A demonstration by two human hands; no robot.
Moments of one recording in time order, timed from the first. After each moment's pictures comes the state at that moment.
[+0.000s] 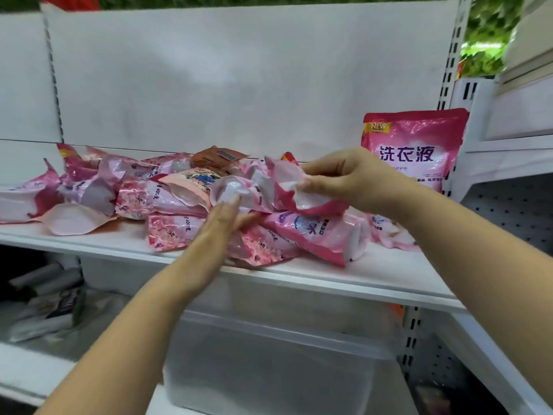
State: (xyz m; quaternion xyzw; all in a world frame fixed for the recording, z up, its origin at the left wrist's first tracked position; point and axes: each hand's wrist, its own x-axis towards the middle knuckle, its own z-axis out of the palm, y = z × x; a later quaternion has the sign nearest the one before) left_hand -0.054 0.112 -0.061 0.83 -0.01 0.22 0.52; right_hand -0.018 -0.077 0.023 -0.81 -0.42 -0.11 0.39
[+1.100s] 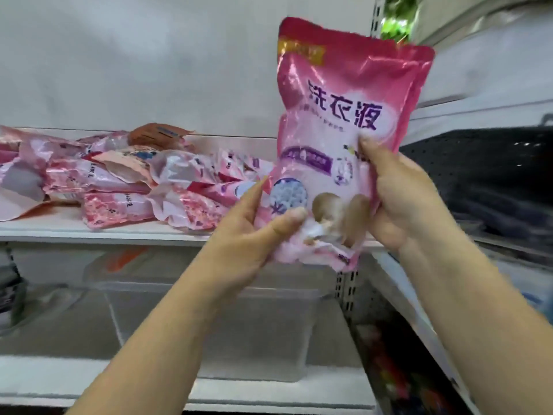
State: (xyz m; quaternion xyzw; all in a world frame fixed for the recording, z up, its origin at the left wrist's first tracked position) left_hand -0.108 0.011 -0.071 0.61 -0.30 0.12 0.73; right_hand -0.088 -0.144 -0.016 -0.53 -0.14 -0.12 0.83
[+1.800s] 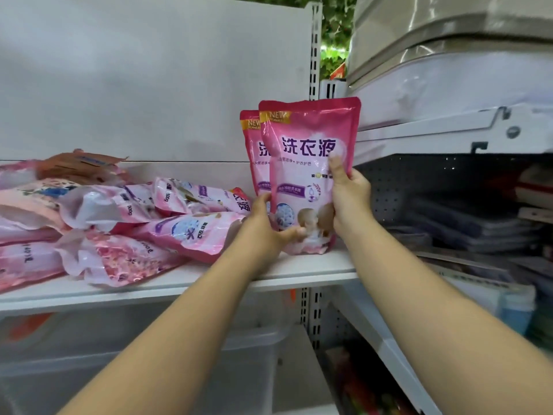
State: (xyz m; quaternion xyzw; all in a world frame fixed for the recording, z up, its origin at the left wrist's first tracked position) left_hand 0.012 -0.057 -0.056 0.84 -0.15 0.13 0.50; right_hand 0.028 -0.190 -0.016 -0.57 -0.03 -0.31 0.76
